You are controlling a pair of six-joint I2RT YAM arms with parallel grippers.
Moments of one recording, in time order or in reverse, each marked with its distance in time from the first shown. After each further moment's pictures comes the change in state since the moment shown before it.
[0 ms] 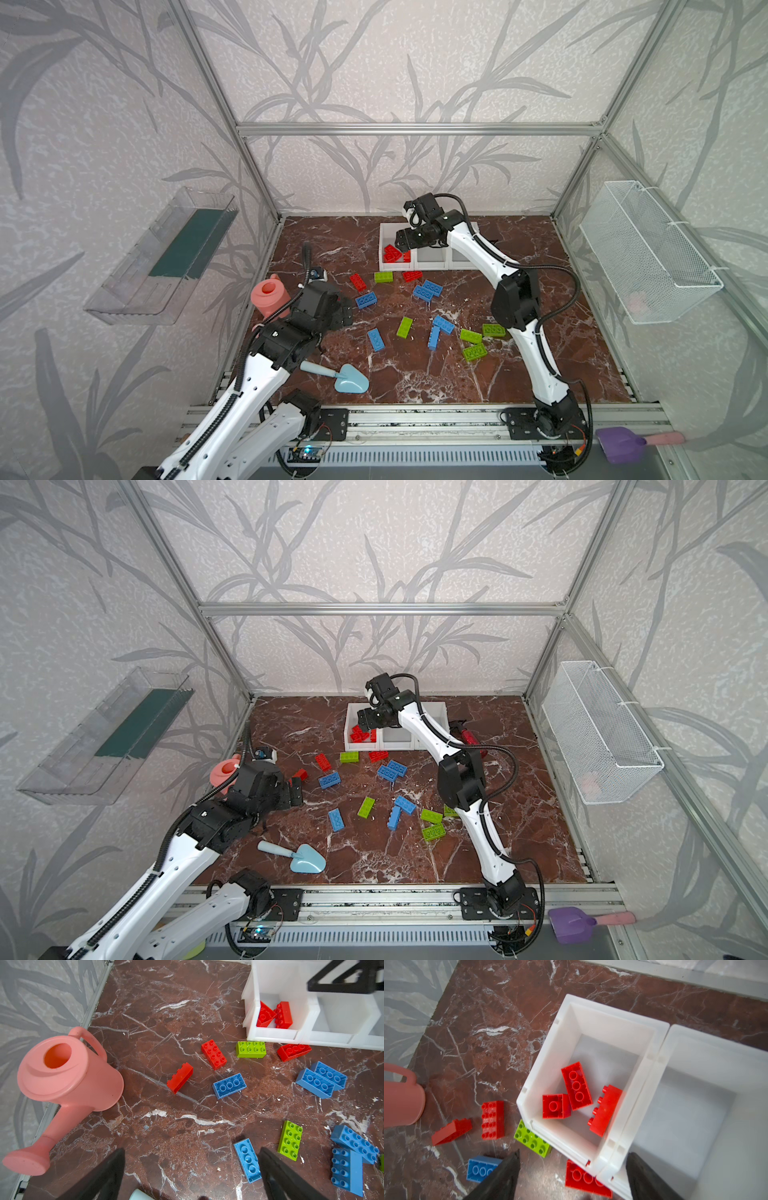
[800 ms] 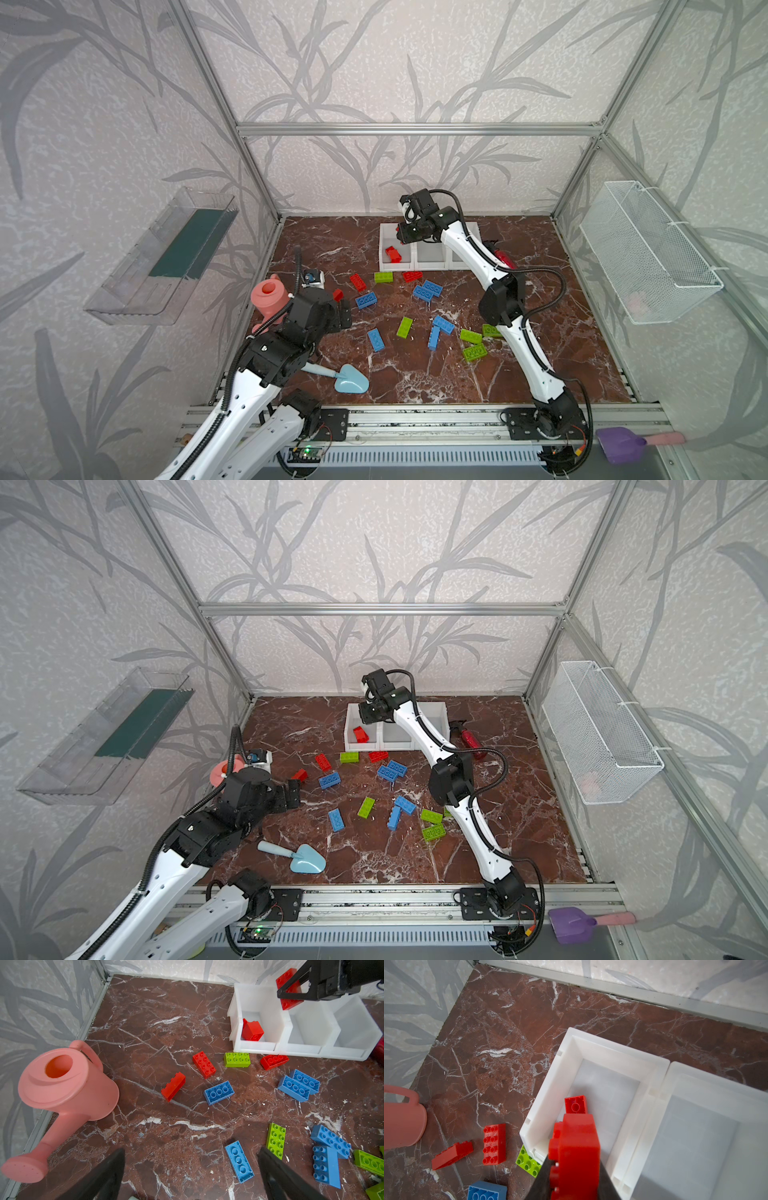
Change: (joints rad) left arm -0.045 -0.124 -0.021 0.013 0.004 0.027; right arm -0.002 0.303 0.494 -0.138 0.019 0.032
